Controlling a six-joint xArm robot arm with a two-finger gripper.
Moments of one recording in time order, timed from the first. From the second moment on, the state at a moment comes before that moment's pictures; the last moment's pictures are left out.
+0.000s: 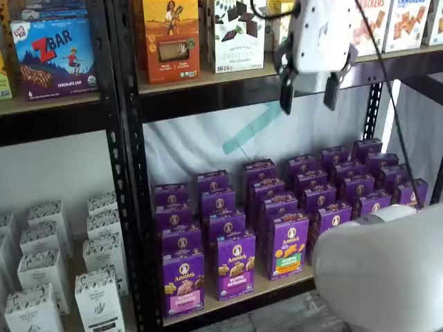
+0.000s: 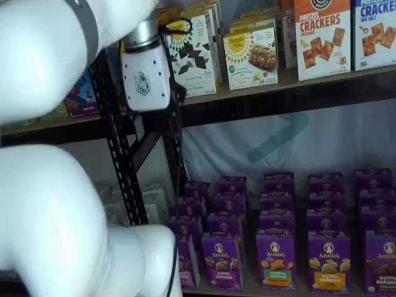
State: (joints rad) arm 0.10 -0.90 -0.85 0.07 1.72 0.12
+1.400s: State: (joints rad) arm 0.25 -0.70 -0.30 -0.08 0.87 0.31
